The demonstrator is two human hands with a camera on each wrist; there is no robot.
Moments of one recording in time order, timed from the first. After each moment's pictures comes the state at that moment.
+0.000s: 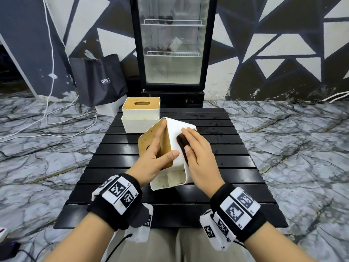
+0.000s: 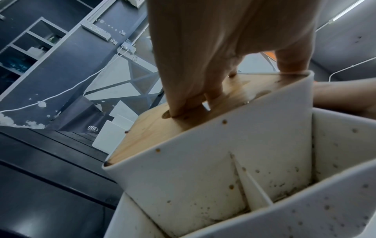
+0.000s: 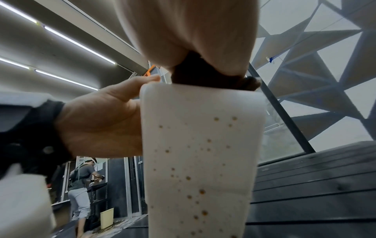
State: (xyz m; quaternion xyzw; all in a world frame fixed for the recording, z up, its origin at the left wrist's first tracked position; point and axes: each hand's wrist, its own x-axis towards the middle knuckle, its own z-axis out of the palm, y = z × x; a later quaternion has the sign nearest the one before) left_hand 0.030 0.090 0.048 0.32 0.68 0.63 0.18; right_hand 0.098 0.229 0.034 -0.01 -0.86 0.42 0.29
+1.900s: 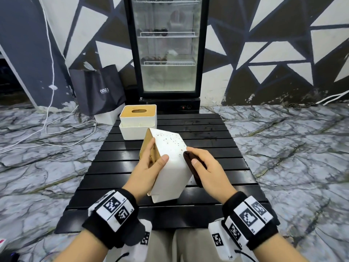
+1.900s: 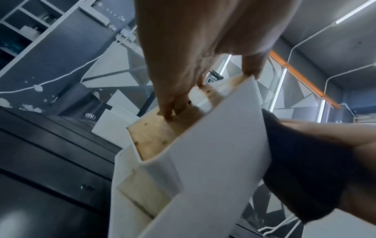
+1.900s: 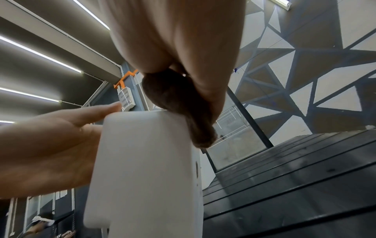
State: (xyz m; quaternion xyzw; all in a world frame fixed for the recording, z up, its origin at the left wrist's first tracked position) left_hand 0.056 0.087 0.042 0.22 0.70 0.67 0.14; right_hand 0.135 0.255 0.036 -0.03 -0.83 0.51 0.21
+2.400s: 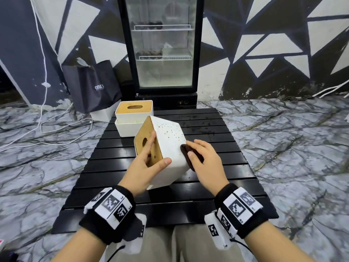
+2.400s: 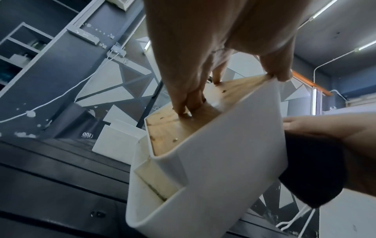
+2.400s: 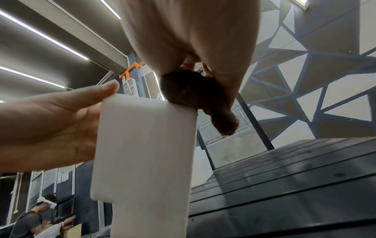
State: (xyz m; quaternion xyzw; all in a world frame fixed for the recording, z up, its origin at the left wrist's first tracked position) left_hand 0.052 0.084 0.042 0.29 0.72 0.62 0.13; right_hand 0.121 0.254 0.027 -0.11 -0.85 0.45 0.26
